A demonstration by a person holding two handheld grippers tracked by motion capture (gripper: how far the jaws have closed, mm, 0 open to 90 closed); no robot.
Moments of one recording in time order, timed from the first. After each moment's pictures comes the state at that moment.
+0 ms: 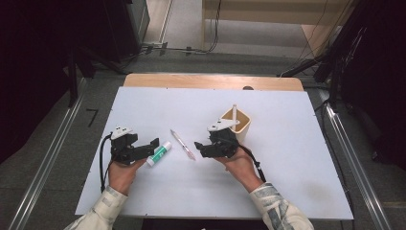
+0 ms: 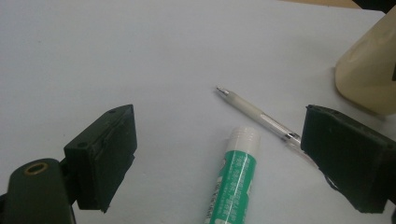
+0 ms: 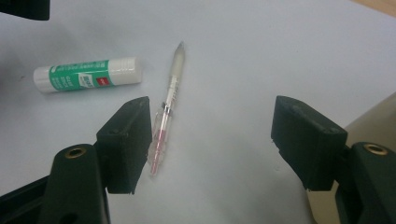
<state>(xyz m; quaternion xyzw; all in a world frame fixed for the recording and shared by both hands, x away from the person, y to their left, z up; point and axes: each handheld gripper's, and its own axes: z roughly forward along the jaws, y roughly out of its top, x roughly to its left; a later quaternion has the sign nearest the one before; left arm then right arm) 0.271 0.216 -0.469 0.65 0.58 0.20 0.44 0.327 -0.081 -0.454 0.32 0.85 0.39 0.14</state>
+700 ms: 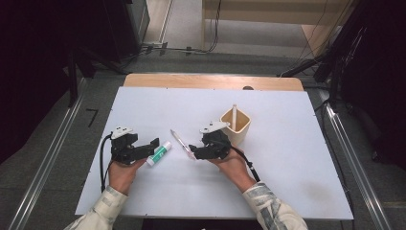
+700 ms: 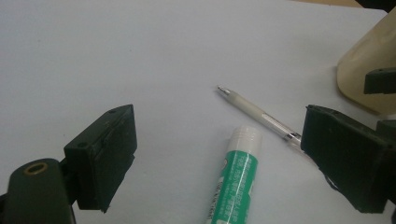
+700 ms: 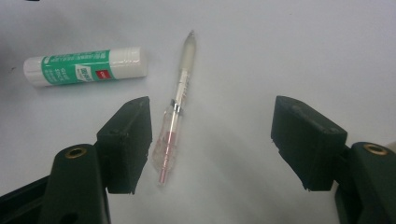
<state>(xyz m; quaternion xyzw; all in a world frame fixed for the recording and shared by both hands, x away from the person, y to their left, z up) 0.272 0.216 -0.470 0.65 0.59 0.20 0.44 0.330 -0.061 -0.471 0.31 0.86 0.37 0.13</state>
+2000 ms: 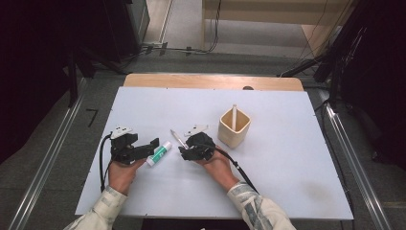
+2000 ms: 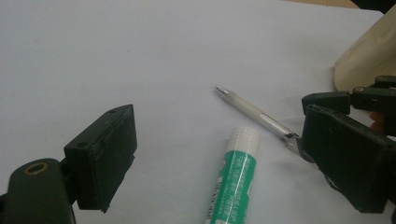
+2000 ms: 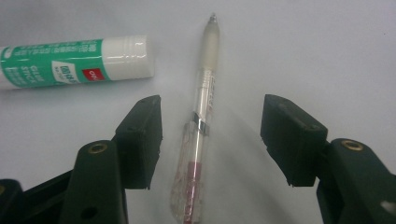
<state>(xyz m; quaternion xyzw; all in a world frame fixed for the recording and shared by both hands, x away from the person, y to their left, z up) 0.272 0.217 -0.470 0.65 0.58 0.19 0.44 0.336 -0.019 -0.500 0.32 0.87 0.34 0.14</state>
